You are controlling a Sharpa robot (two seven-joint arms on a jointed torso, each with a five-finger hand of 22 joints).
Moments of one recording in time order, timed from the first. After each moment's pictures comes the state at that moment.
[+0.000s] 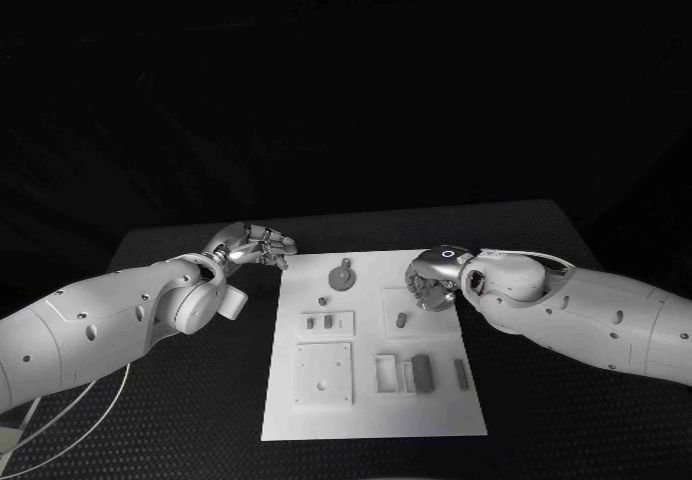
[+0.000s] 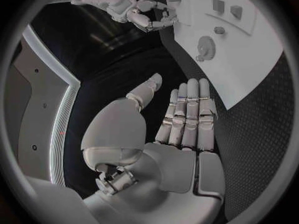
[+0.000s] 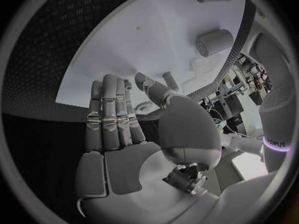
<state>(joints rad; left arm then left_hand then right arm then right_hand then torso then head) 1.17 -0.75 -0.10 1.22 -0.37 -0.22 0.25 1.07 -0.09 0.48 -0.29 0.06 0.86 0.18 0.25 0.56 1.12 0.14 0.07 0.33 0.92 0.07 0.73 0.37 0.05 1.01 -0.02 0.07 0.96 1.14 -0.73 -0.09 1.31 -1.80 -0.12 -0.05 1.09 -0.19 0.72 -0.28 0.08 0.92 0.15 0.30 0.48 1.20 0.08 0.27 0.16 1.21 -0.02 0.68 0.69 0.26 0.98 0.13 0.42 1.27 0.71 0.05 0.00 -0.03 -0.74</state>
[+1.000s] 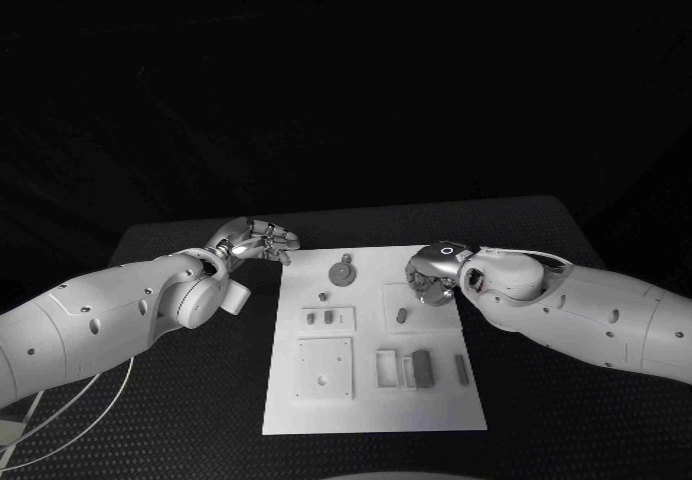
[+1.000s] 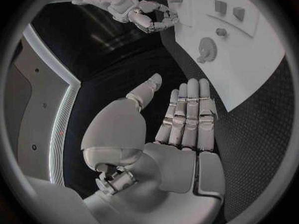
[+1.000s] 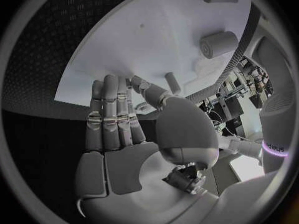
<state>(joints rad) 1.17 -0.74 -0.10 1.22 -0.37 -0.22 0.25 1.07 -0.08 0.47 -0.29 0.06 0.86 0.18 0.25 0.55 1.11 0.14 0.07 0.32 0.92 0.07 0.72 0.37 0.04 1.01 -0.02 0.07 0.95 1.14 -0.72 -0.10 1.29 -1.83 -0.15 -0.05 1.13 -0.10 0.73 -0.29 0.08 0.98 0.13 0.34 0.49 1.28 0.06 0.26 0.19 1.25 -0.04 0.70 0.72 0.26 1.01 0.11 0.41 1.29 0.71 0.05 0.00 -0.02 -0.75</state>
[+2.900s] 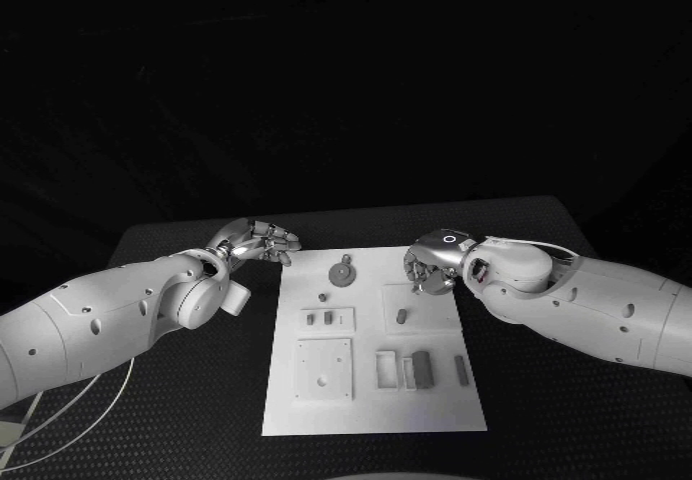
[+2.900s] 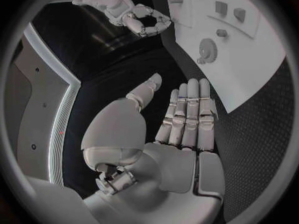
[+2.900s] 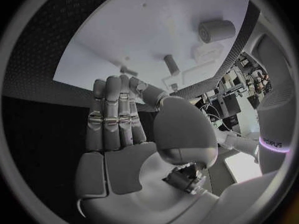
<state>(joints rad) 1.17 -0.74 -0.10 1.21 -0.37 -0.21 0.25 1.07 -0.08 0.47 -0.29 0.06 0.86 0.19 0.26 0.55 1.11 0.14 0.07 0.32 0.93 0.08 0.71 0.39 0.04 1.01 -0.02 0.07 0.94 1.15 -0.76 -0.05 1.36 -1.83 -0.17 -0.04 1.16 -0.07 0.73 -0.29 0.07 1.05 0.10 0.37 0.53 1.33 0.03 0.27 0.25 1.28 -0.06 0.75 0.75 0.26 1.07 0.09 0.42 1.31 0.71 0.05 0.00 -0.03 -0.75</state>
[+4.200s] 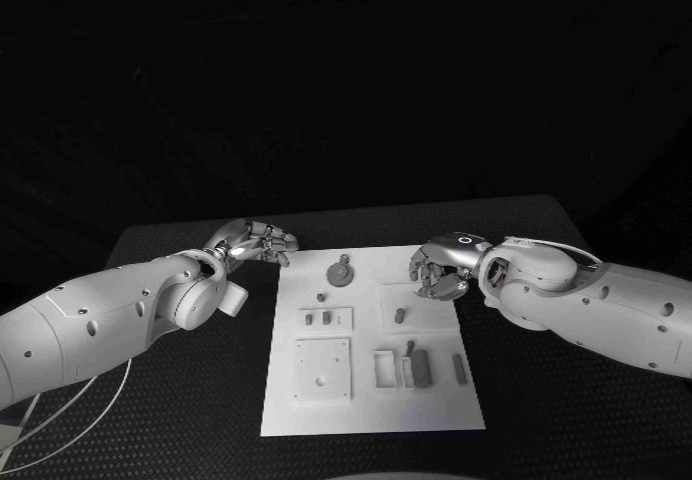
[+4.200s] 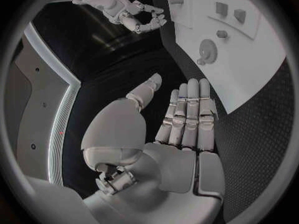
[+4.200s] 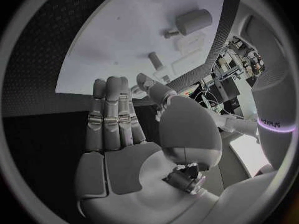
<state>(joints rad) 1.17 -0.74 -0.10 1.21 -0.37 -0.20 0.25 1.07 -0.08 0.47 -0.29 0.05 0.86 0.18 0.26 0.55 1.11 0.14 0.07 0.32 0.93 0.08 0.71 0.39 0.04 1.01 -0.02 0.07 0.94 1.15 -0.86 -0.05 1.46 -1.67 -0.17 -0.02 1.08 -0.20 0.71 -0.25 0.07 0.94 0.15 0.30 0.51 1.29 0.05 0.22 0.25 1.28 -0.06 0.76 0.75 0.26 1.08 0.09 0.42 1.31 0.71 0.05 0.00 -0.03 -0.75</state>
